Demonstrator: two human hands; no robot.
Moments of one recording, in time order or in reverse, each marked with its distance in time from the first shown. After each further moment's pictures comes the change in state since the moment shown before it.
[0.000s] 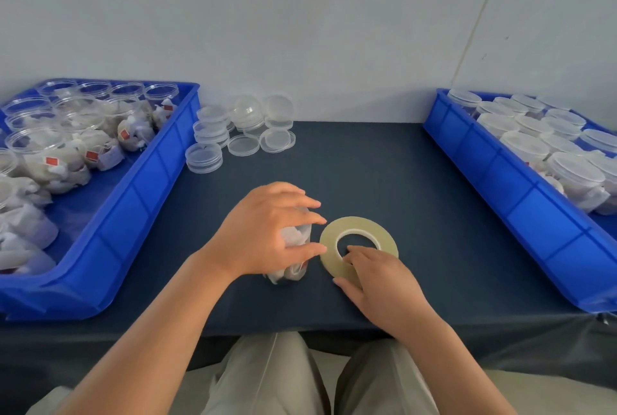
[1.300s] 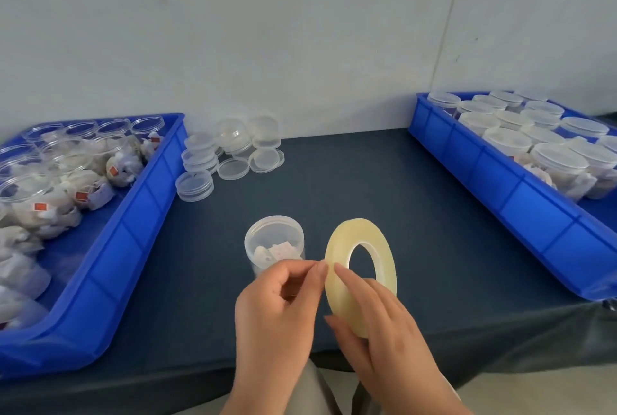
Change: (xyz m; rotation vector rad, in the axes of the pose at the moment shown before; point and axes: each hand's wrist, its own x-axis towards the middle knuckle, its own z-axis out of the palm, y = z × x) left_hand -0.042 0.110 0.015 -0.720 0.468 -0.655; right_hand -0.061 -0.059 -0.021 0.427 0.607 -0.159
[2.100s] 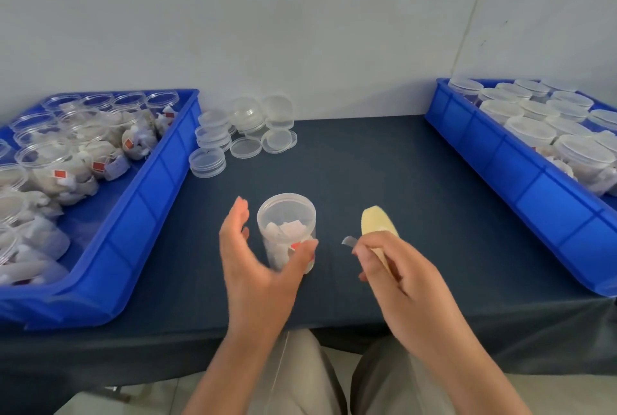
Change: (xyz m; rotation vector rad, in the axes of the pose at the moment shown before) left_hand 0.024 -0.050 -0.013 0.055 0.222 0.113; right_hand 0.035 -0.008 -0.034 0.250 -0.213 0.435
